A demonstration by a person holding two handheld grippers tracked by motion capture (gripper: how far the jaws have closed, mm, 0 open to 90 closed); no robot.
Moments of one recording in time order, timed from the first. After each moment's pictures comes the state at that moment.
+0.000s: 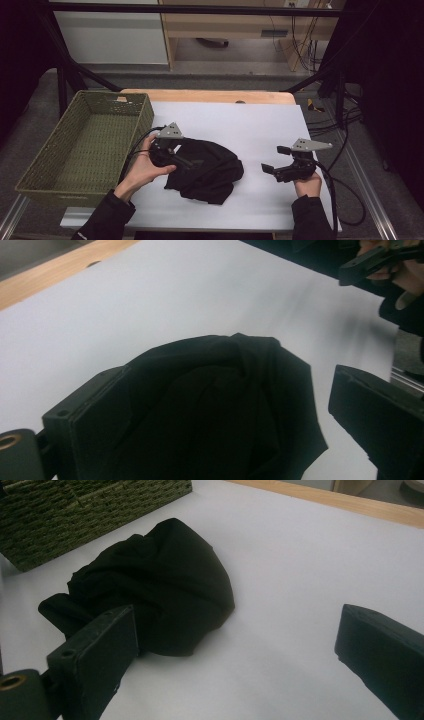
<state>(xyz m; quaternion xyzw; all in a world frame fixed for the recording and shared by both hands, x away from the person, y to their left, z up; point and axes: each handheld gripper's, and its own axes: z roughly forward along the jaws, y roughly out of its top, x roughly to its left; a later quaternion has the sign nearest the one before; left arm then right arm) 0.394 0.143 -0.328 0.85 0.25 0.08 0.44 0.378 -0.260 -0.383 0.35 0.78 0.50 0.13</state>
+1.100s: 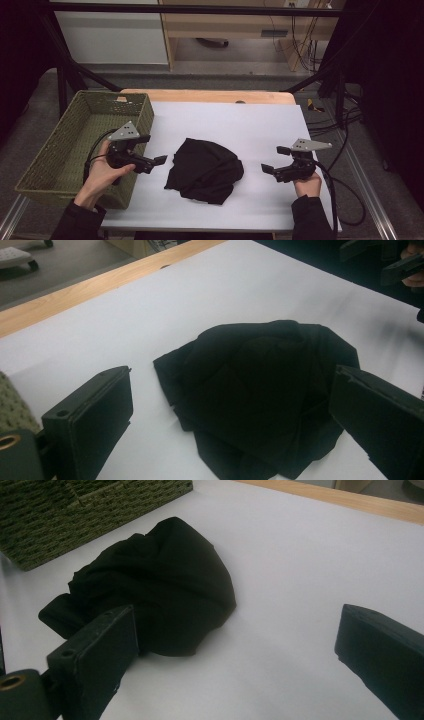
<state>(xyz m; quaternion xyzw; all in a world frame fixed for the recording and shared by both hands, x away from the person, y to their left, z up) 0.382 0.235 -0.324 0.82 0.31 0.13 0.46 0.378 -0.260 -0.383 0.35 0.78 0.50 0.12</state>
